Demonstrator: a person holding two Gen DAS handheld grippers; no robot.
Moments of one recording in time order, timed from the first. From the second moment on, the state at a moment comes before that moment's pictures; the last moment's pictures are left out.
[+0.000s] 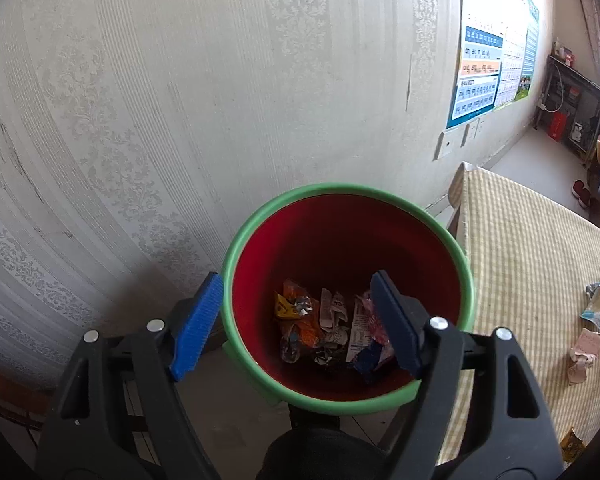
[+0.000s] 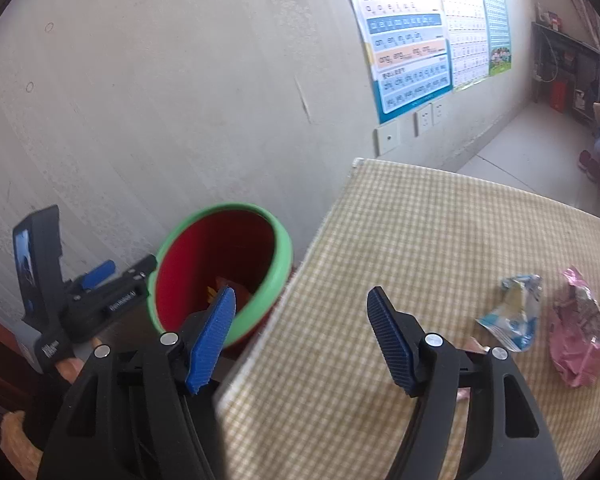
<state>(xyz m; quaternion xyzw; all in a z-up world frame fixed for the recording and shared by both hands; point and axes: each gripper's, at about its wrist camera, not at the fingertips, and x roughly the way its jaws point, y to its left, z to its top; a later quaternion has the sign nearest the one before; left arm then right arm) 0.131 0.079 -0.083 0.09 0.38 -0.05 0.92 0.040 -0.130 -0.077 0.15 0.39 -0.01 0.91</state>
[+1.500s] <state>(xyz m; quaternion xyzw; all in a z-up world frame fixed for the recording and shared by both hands) 0.016 -0.133 -0.118 0.19 0.41 -0.31 0.84 -0.125 -0.296 -0.152 0.27 0.40 -0.21 0.85</state>
